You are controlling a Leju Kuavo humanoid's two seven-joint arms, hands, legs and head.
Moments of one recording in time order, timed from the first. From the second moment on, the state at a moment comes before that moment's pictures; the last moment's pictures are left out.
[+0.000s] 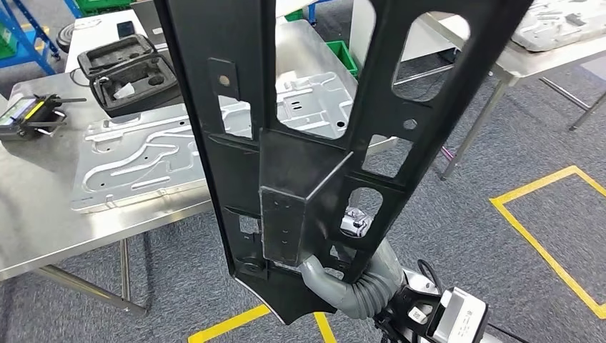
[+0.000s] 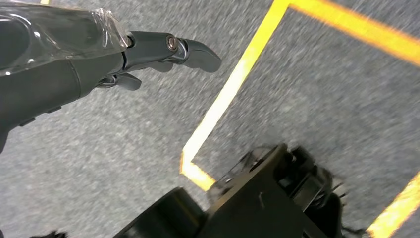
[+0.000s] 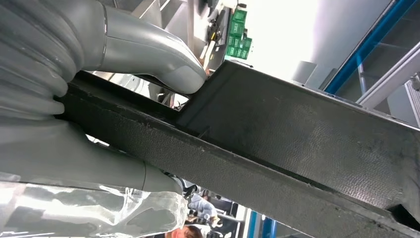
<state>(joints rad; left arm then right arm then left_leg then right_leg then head) -0.16 -0.06 -1.20 -0.22 0.62 0.37 -0.03 -0.24 -0.39 0.67 -2.25 -0.16 -0.31 -0.07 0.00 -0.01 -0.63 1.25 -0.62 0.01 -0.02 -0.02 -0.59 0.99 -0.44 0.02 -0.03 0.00</state>
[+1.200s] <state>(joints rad) -0.16 -0.06 -1.19 -0.22 0.63 0.36 -0.04 -0.36 -0.47 0.65 -2.27 -0.05 -0.24 0.20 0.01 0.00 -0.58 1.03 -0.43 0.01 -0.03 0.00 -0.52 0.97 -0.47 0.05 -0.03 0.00</state>
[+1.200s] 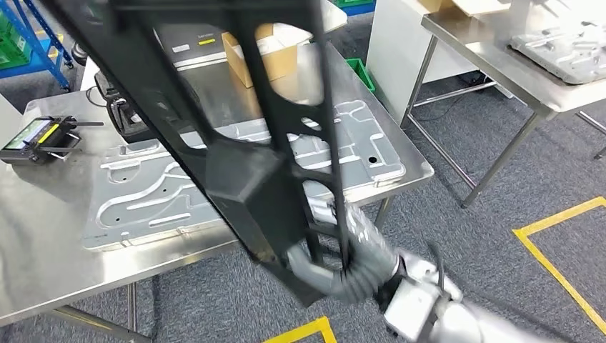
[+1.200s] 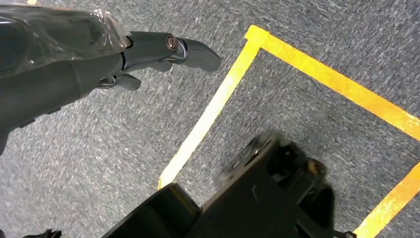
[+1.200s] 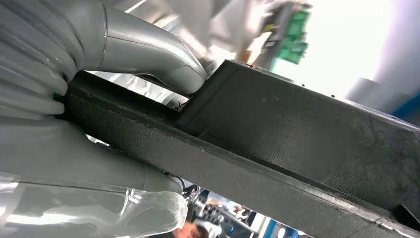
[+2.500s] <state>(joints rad) -0.21 -0.07 -1.26 -0.22 0.51 0.27 0.00 -0.81 -0.83 0.85 -1.55 0.56 0.12 0.46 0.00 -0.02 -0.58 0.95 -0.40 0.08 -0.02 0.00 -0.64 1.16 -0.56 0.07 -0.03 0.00</state>
